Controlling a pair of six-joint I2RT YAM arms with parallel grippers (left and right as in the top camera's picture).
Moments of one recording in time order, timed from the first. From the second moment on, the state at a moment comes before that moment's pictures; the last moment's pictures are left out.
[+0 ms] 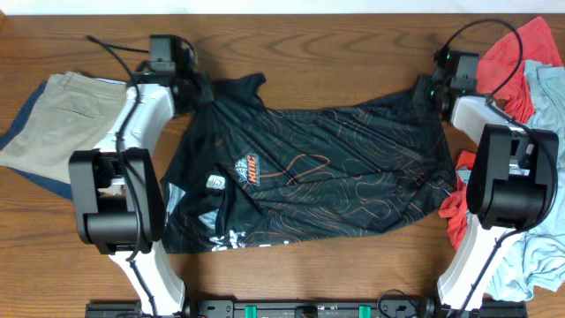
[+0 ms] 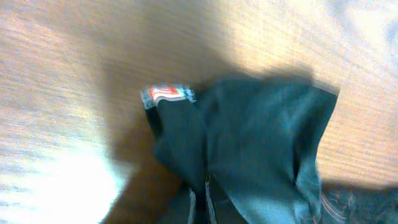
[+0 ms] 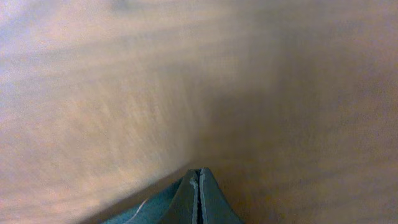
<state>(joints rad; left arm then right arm) 0.03 2.00 1.46 -0.47 0.24 -0.35 -0.11 2.16 1.41 -0.09 -0.13 0.19</state>
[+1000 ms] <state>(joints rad) 0.12 1.97 1.67 -1.31 0.28 -0.28 -0.09 2.11 1.74 -1.17 -0.02 0.13</state>
